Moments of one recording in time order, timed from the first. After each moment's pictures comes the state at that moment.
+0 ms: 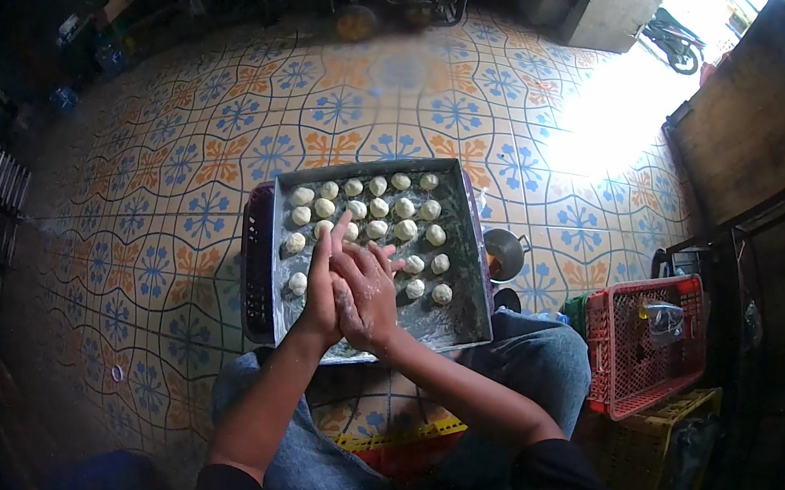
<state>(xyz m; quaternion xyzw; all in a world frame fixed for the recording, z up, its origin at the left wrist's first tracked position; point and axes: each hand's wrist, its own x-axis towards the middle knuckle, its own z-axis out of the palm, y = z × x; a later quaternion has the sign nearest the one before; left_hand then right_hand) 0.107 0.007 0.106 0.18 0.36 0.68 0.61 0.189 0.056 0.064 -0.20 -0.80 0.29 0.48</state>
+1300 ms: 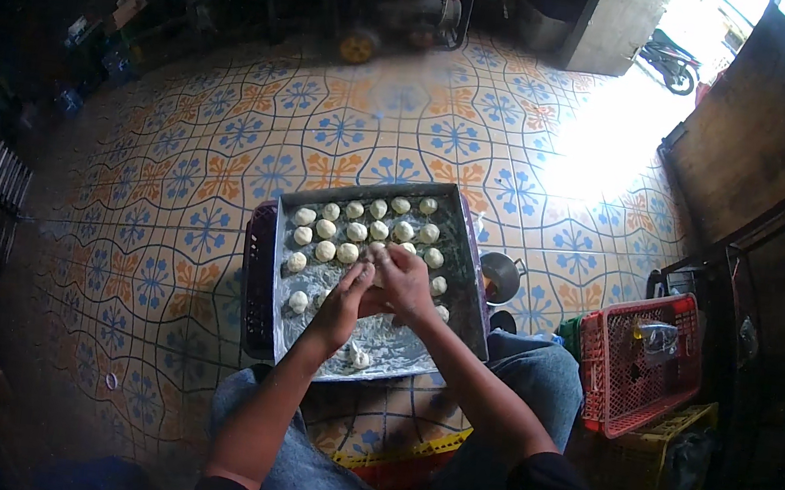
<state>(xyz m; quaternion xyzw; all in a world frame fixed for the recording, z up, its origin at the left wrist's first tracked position) 0.109 0.012 0.096 0.24 0.55 0.58 0.55 0.197 0.130 0.043 -0.34 -0.61 0.63 0.33</state>
